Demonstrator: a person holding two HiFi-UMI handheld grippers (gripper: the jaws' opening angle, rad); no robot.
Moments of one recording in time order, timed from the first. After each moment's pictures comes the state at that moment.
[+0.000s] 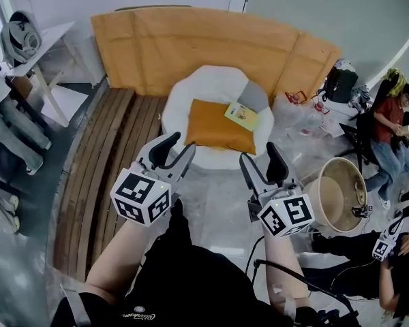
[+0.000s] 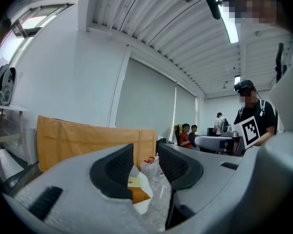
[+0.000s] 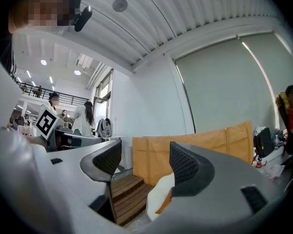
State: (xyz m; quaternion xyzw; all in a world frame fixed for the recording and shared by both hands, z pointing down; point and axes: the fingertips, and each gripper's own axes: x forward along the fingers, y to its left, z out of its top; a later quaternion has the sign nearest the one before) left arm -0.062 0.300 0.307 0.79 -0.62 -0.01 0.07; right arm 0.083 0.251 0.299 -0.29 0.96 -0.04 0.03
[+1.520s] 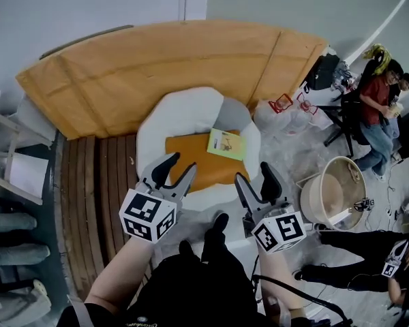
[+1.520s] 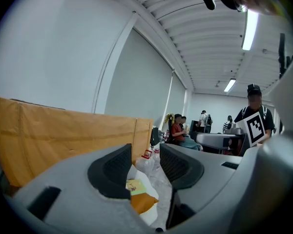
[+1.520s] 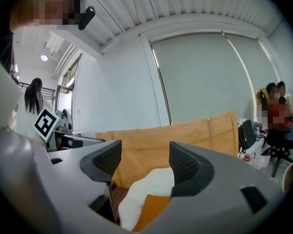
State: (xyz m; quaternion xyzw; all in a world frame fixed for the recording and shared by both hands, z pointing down) left arm -0.200 -0.064 0.370 0.86 -0.49 0.04 0.14; right arm -0.054 -0.064 0.351 -0.44 0.89 -0.09 -0.01
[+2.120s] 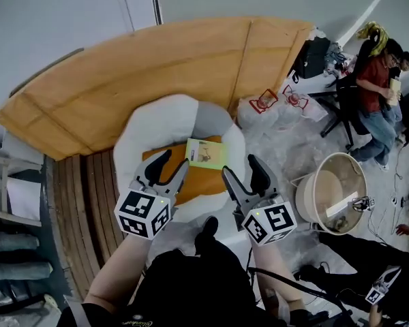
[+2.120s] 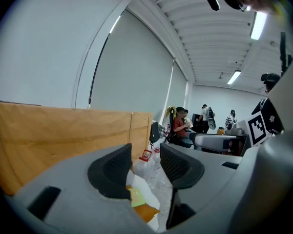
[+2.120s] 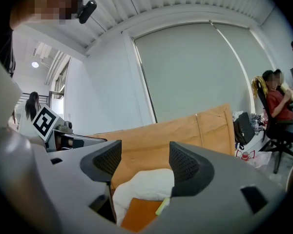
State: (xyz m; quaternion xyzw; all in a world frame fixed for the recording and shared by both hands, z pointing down) left arm -0.079 -0.229 0.385 0.86 -0.49 0.08 0.16; right arm 0.057 -0.224 0.377 -0.45 0.88 -0.13 0.00
